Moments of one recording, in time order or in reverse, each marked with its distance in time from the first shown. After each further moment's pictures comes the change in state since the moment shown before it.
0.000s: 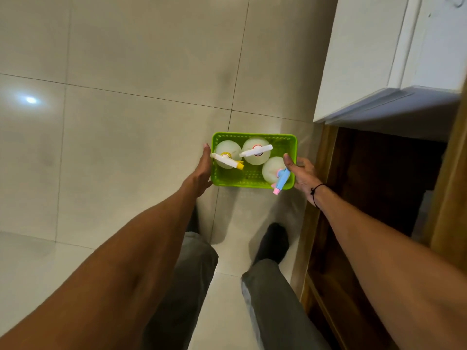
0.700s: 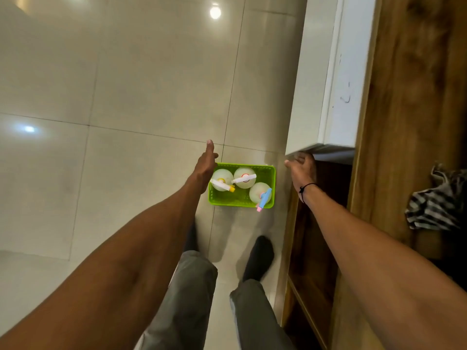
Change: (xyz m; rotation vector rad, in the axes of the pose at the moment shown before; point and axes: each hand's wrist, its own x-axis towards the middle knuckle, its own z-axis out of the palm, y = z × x) left_hand -0.116 0.118 0.026 0.156 0.072 0.171; right_hand -0.091 -0.128 -0.015 -0.078 0.363 -0.197
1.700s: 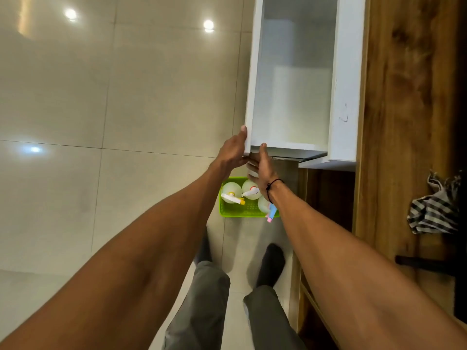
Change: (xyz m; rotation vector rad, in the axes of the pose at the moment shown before) left_hand -0.030 0.106 0.017 -0.021 -0.198 0.159; right_hand -0.076 -0.096 0.089 0.291 -0.444 0.178
